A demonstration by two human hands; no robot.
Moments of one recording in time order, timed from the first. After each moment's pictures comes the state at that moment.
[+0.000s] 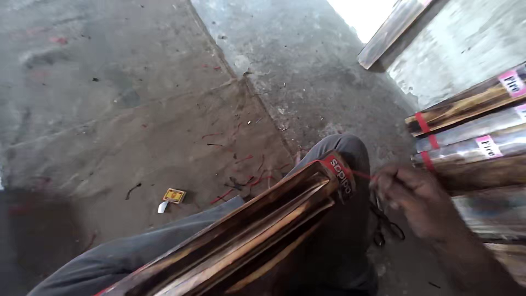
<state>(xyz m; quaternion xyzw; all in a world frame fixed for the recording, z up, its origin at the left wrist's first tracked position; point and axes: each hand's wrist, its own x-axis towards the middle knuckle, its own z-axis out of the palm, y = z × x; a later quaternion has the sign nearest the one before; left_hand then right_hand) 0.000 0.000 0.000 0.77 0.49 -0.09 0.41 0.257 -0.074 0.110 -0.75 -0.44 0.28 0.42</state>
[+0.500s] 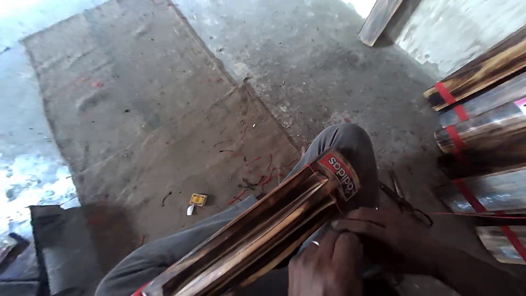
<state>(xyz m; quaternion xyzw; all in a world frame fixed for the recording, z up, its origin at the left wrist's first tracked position) 0.013 -0.025 0.090 0.89 0.29 0.14 0.33 0.218 -0.123 0.049 -0.58 -0.73 0.21 0.28</state>
